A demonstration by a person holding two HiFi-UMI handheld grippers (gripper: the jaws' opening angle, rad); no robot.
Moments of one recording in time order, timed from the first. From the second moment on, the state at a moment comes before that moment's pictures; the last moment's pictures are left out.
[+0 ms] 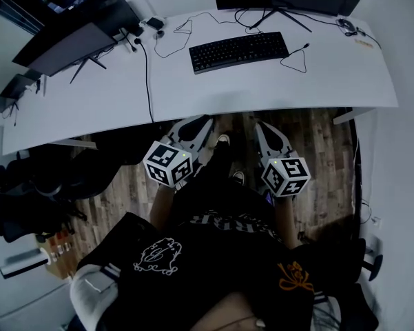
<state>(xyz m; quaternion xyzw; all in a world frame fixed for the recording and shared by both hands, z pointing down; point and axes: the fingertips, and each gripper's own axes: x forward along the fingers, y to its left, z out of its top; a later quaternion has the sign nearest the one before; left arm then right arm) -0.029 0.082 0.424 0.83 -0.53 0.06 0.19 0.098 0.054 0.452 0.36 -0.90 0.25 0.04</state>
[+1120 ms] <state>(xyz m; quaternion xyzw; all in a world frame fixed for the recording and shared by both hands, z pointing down) -0.138 -0.126 0.508 0.83 -0.50 0.11 0.25 0.082 -0.170 0.514 0.47 -0.84 0.26 0.10</state>
